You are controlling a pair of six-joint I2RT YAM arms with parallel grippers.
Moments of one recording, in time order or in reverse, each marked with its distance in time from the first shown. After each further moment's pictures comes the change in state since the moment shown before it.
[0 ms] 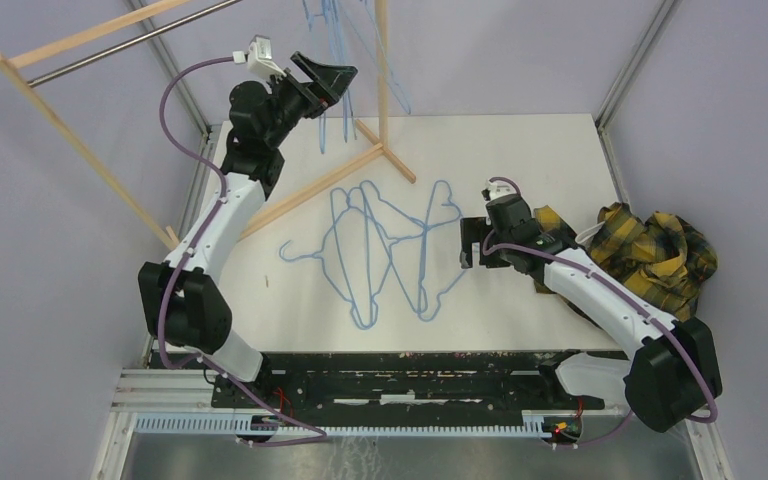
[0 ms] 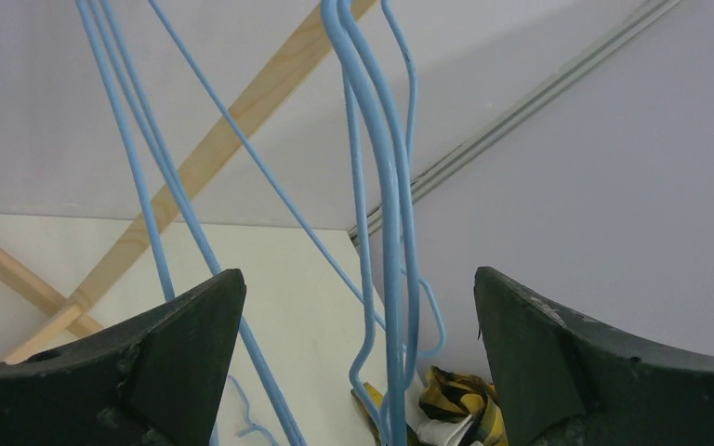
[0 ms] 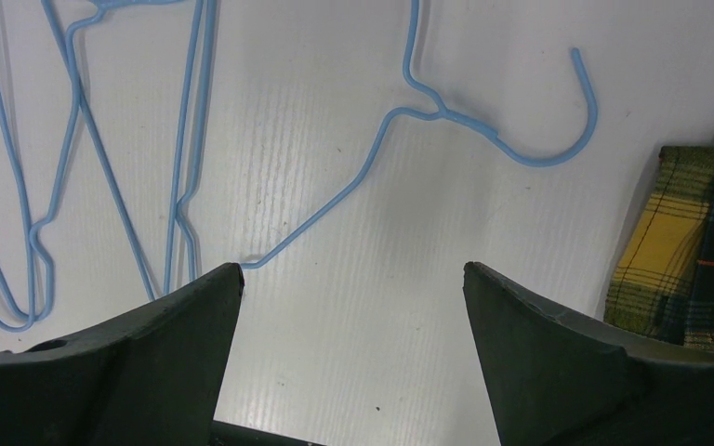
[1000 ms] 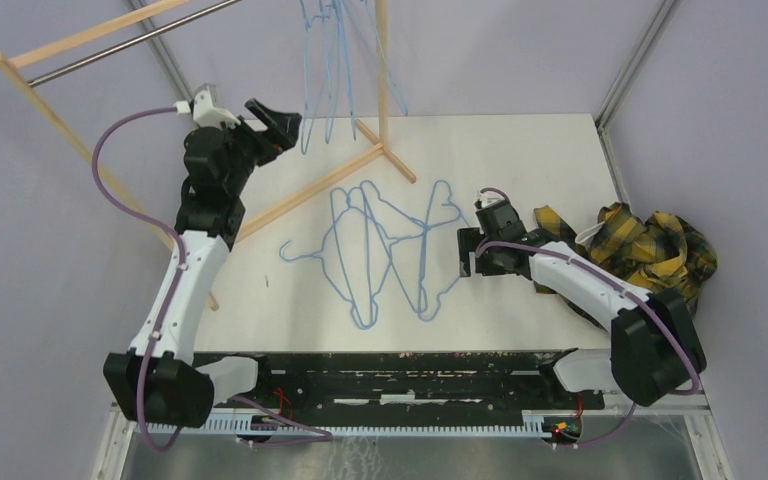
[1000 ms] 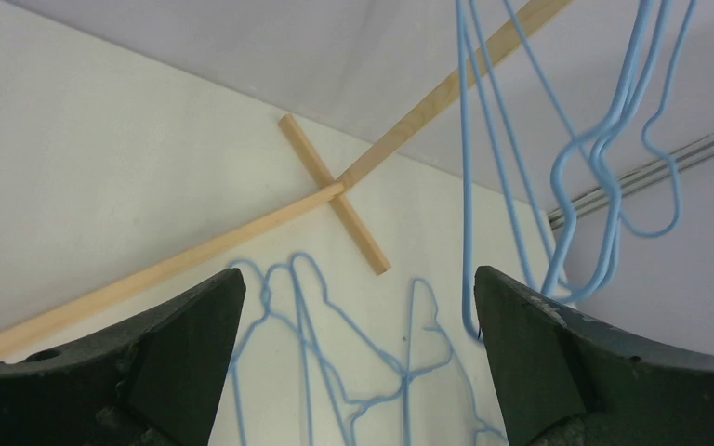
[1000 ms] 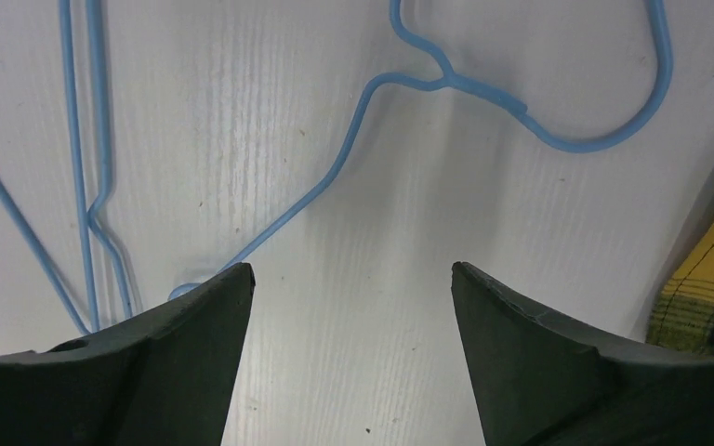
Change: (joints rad) left arm 0.138 -0.441 -0.344 -0.336 -0.221 0.229; right arm -0.002 0.151 -0.033 0.031 -0.011 0.008
